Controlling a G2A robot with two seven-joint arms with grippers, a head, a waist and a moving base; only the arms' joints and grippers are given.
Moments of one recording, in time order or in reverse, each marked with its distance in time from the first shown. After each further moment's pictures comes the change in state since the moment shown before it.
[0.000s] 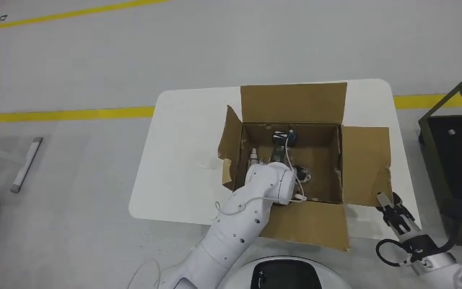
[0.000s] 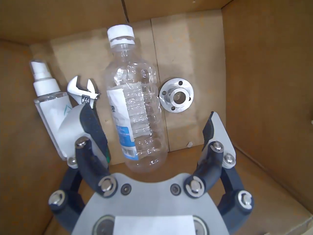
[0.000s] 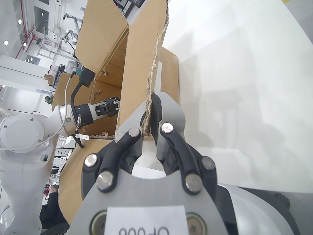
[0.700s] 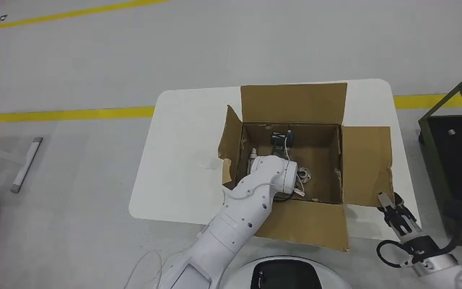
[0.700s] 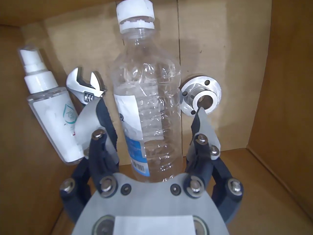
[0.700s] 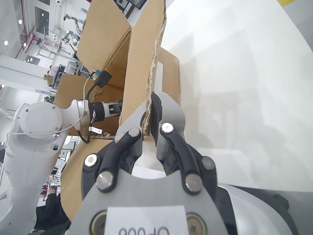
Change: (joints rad) left arm -0.101 -0.058 0.018 0.228 -0.036 0.019 -0.010; right arm -0.013 -0.006 0.004 -0.014 -0.009 0.001 -0.007
